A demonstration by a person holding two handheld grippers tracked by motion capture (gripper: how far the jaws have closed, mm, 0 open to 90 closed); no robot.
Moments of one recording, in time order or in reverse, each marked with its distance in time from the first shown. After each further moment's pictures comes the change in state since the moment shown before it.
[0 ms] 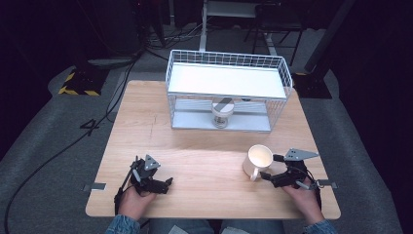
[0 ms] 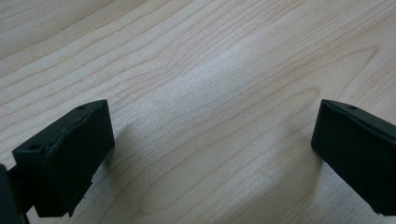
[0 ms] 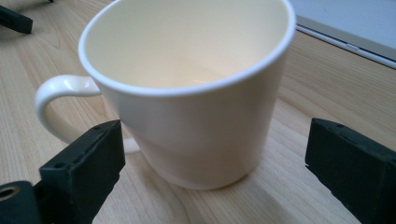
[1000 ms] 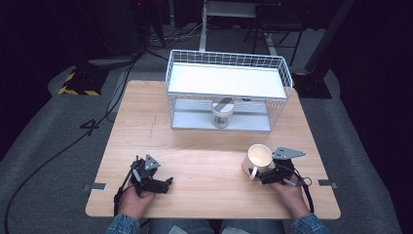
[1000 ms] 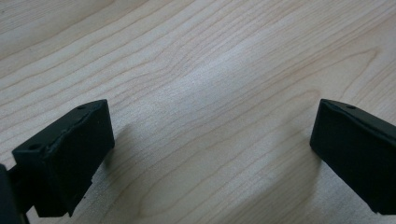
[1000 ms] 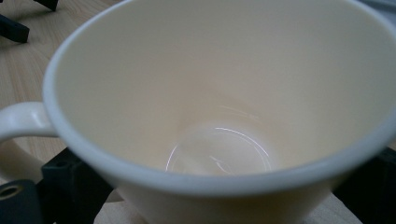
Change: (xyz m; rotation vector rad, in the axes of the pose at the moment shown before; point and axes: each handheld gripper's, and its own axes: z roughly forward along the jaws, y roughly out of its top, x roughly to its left) left arm 0.000 0.000 0.001 -0.003 -0.005 -0.008; right arm 0.005 0.003 0.037 -0.069 0.019 -0.045
